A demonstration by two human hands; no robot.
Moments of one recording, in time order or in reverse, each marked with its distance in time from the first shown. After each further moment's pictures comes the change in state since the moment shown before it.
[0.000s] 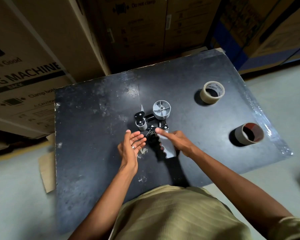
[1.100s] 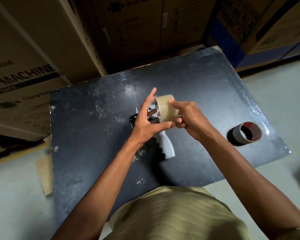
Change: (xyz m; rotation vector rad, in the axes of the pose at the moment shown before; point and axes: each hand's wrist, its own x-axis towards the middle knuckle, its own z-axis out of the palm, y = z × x) left_hand -0.004 0.055 0.069 0.485 -0.680 0.457; right_hand -0.072 -0.112 -0.029 0.278 0.005 -0.260
